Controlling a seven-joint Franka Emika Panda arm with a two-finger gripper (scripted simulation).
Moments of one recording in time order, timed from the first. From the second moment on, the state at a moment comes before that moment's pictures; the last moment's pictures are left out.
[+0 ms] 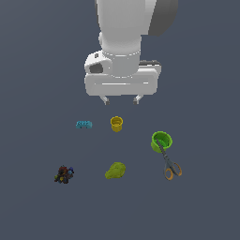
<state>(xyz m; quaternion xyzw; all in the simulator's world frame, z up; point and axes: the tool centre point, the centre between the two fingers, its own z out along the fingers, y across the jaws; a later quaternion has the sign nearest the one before) 0.008 0.005 0.331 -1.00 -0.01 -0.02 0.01</state>
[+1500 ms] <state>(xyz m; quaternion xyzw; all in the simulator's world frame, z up) 0.035 0.006 0.332 -1.00 0.07 -0.04 0.02</state>
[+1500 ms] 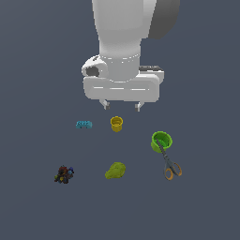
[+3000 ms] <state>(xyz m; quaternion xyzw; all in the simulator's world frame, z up) 0.107 -0.008 0.203 -0.89 0.46 0.00 0.03</state>
